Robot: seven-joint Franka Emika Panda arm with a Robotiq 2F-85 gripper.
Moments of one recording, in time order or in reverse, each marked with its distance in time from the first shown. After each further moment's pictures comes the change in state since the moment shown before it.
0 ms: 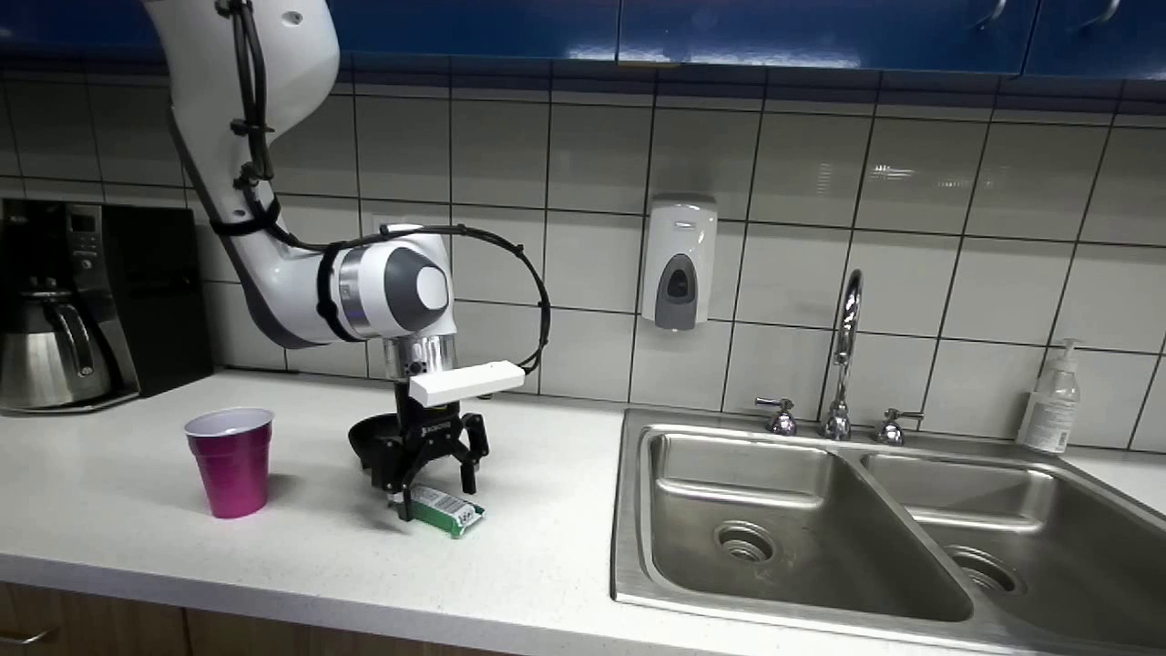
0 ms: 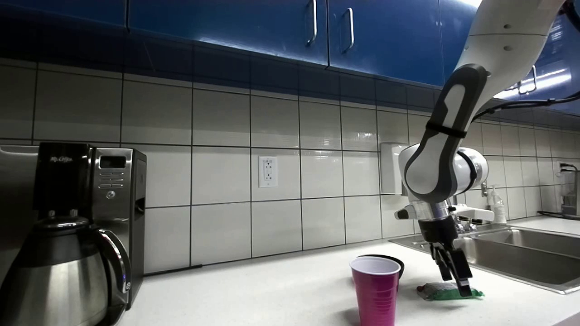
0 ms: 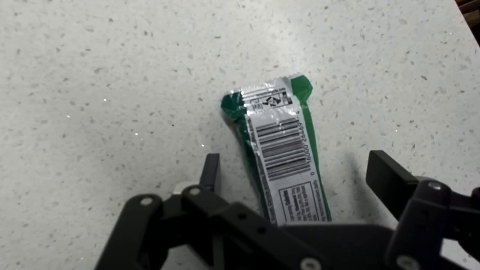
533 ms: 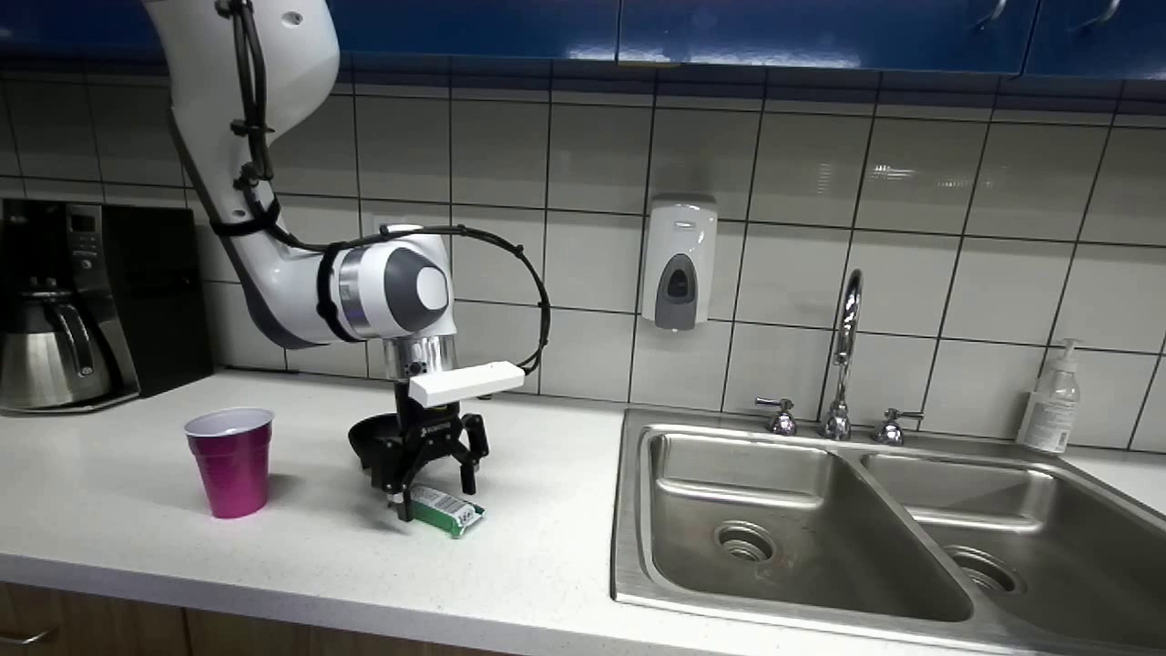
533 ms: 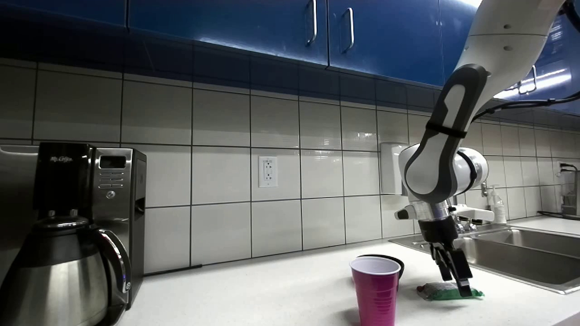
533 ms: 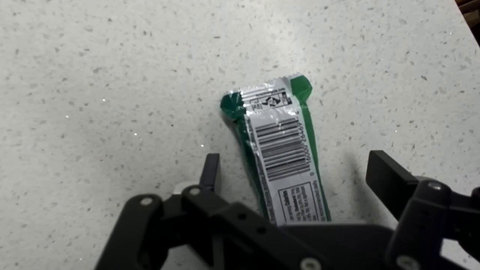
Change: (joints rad) arm 0.000 0.001 0.000 0.000 0.000 0.000 0.000
